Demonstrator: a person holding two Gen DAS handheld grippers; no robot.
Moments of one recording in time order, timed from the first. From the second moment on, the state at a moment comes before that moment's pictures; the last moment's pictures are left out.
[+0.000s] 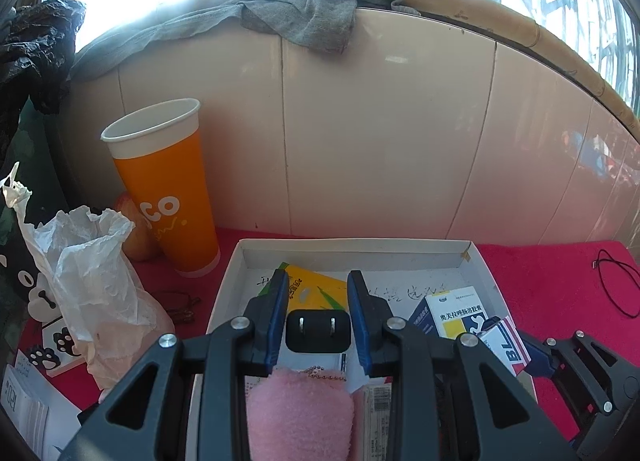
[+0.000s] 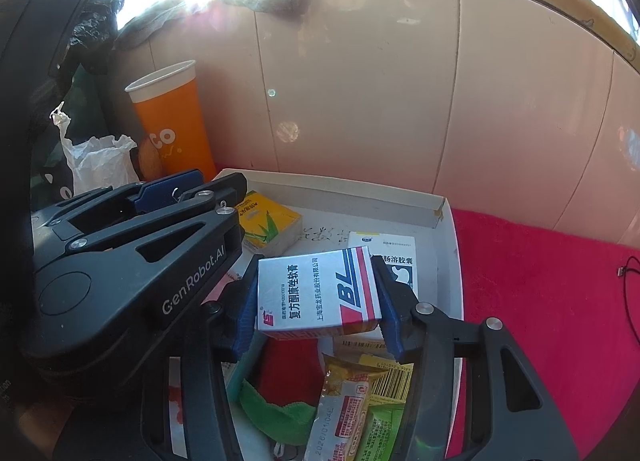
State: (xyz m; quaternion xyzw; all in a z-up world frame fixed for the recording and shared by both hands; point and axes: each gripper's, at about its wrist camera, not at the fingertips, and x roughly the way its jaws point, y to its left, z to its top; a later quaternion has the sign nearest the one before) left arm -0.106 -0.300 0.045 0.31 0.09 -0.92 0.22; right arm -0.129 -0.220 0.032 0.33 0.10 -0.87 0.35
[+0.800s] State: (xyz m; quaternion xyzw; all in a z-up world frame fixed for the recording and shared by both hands) left arm -0.057 -0.287 0.069 0.25 0.10 -0.93 0.26; right arm -0.110 -0.190 0.044 0.29 0.08 -0.90 0.33
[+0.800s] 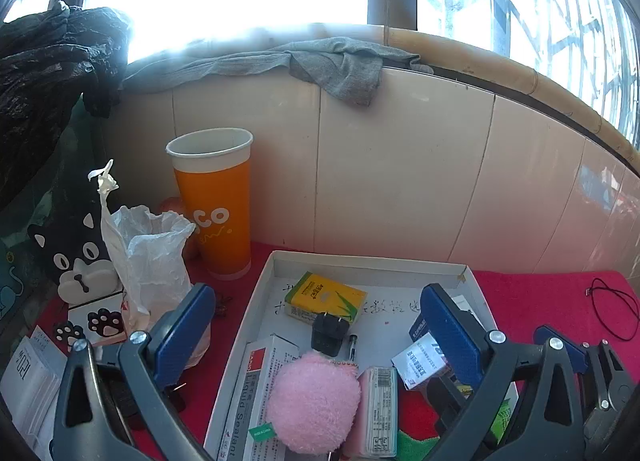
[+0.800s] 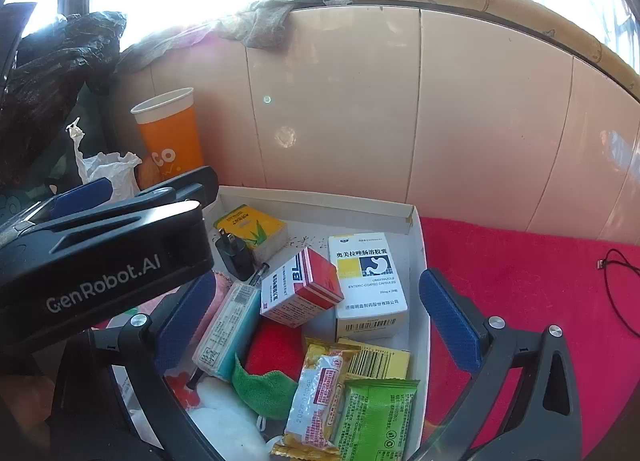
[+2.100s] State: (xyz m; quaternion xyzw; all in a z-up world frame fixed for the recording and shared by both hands) left arm 0.046 -0.238 0.091 0.23 0.07 -0.92 0.32; right arm -0.072 -0.108 0.081 0.24 0.03 -0.93 0.27
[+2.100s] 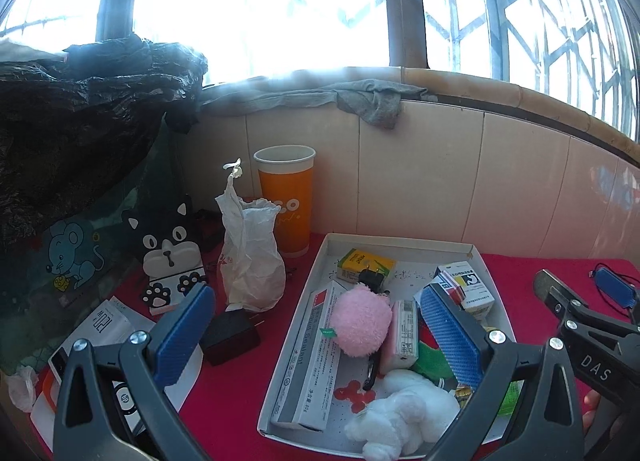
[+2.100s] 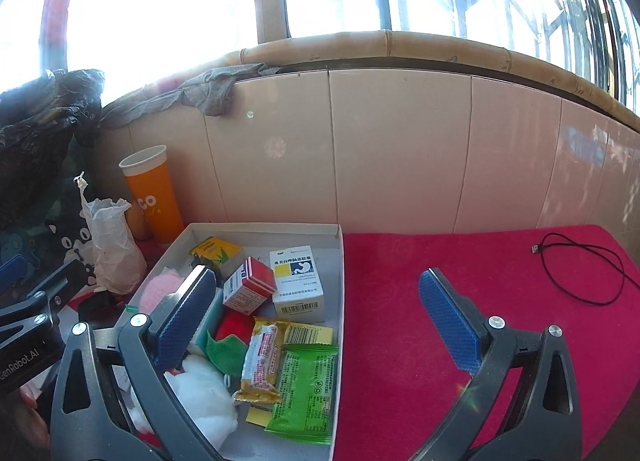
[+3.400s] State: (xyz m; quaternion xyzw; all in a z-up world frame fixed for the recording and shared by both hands) left arm 0.106 -0.170 0.112 0.24 0.08 -0.91 0.32; right arm 0.010 -0.013 0.120 0.16 0.02 -0.96 0.24
